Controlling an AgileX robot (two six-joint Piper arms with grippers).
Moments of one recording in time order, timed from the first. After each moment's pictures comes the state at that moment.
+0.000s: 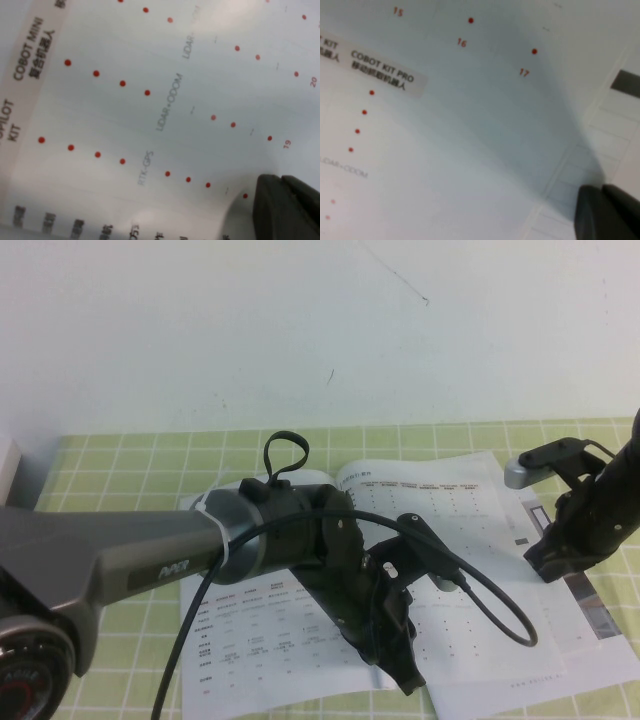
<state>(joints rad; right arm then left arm) 0.14 2.02 -1.27 0.32 0.79 -0.59 -0.70 1.99 -1.30 -0.51 0.68 0.77</state>
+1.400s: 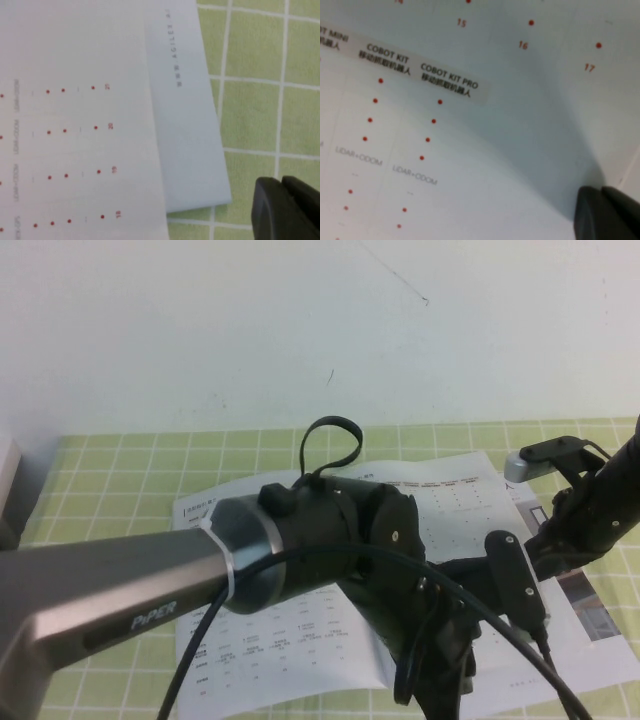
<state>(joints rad) 0.12 2.05 -1.29 0.41 0.82 -0.64 -0.85 1.85 -1.33 -0.48 0.78 0.89</state>
